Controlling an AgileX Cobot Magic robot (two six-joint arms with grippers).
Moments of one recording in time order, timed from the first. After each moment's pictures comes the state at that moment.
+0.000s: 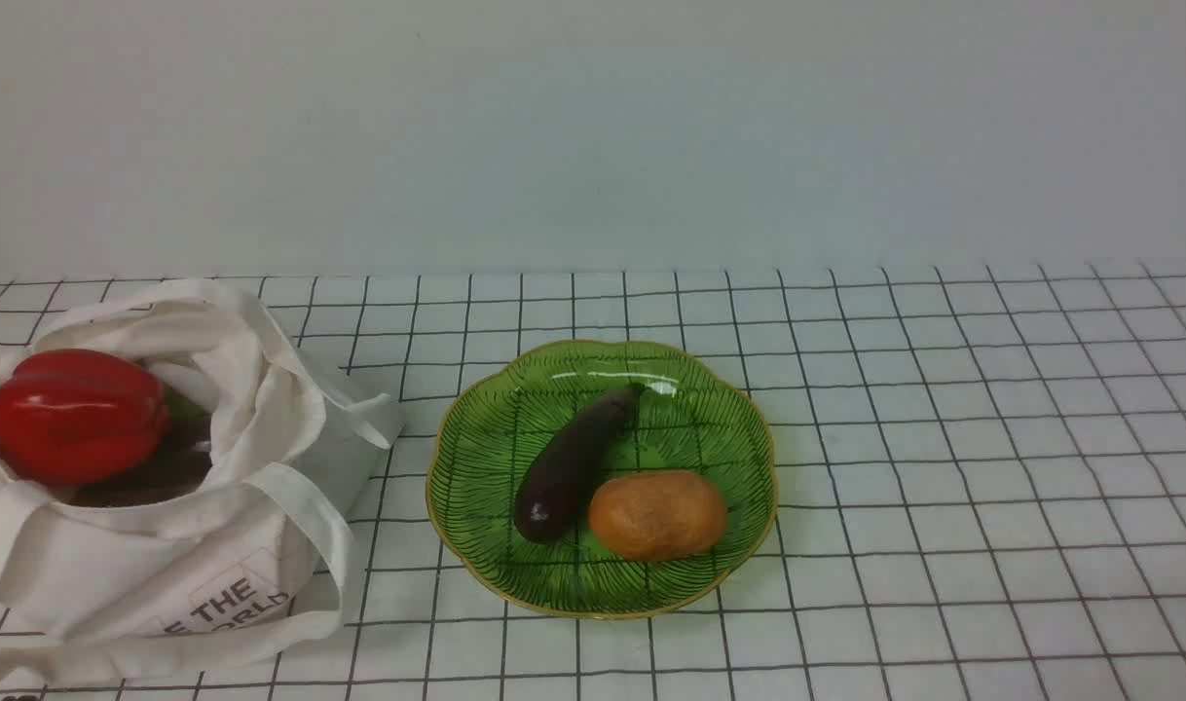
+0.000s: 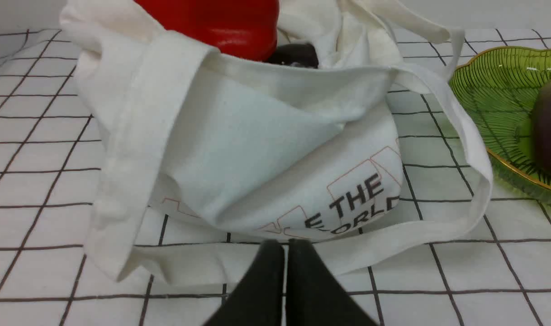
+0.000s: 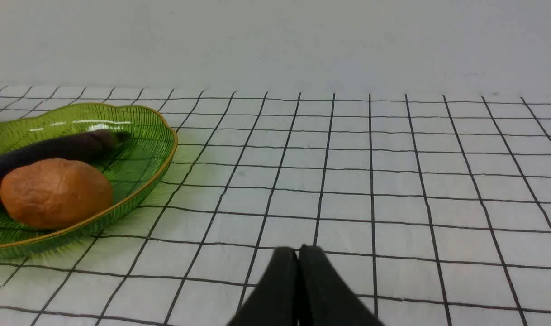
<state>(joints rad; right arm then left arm) 0.17 -0.01 0.03 -0.06 0.36 0.10 0.00 -0.01 0.03 -0.02 0.39 -0.01</state>
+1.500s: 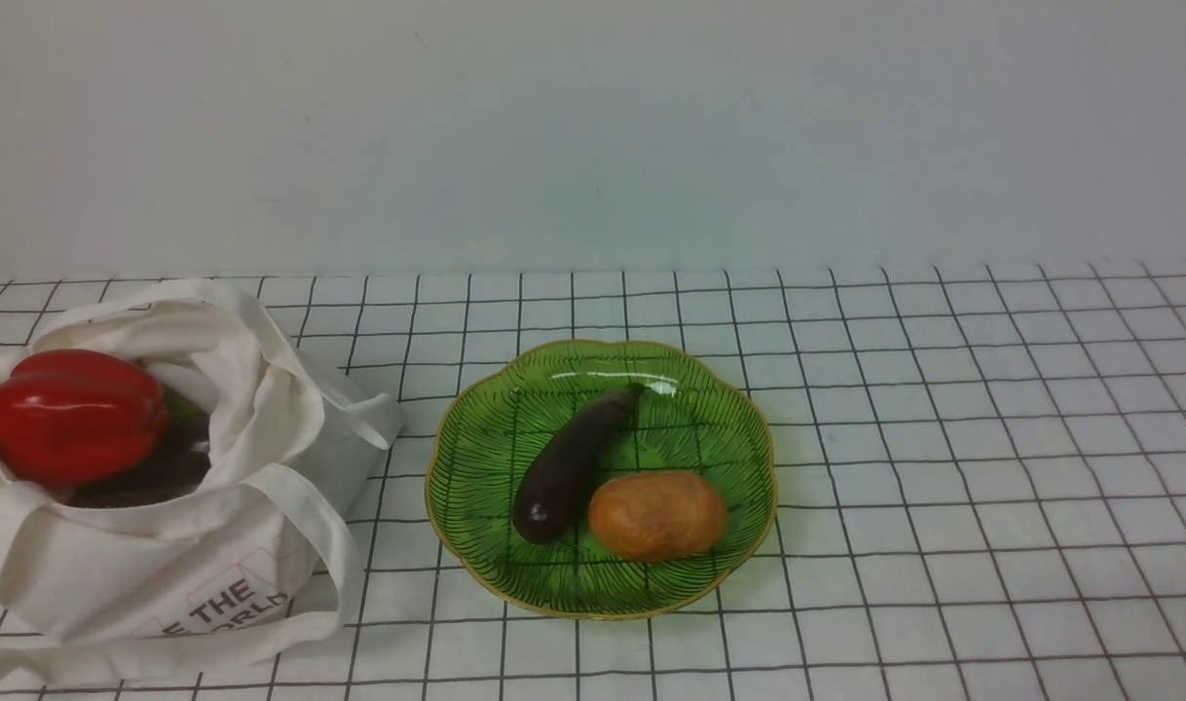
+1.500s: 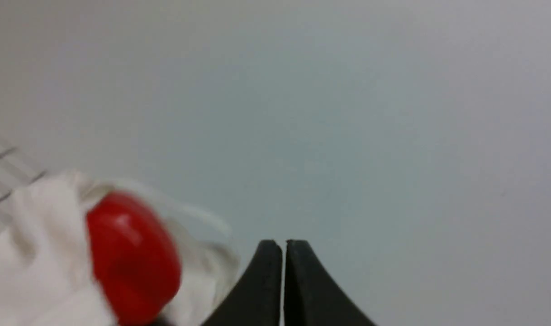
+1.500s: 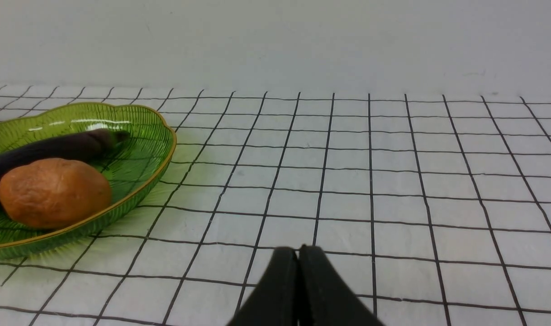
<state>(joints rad) 0.17 -0.01 0.03 -0.06 0.36 0.10 0.00 -0.01 -0.06 -0.56 -0.14 -0.14</state>
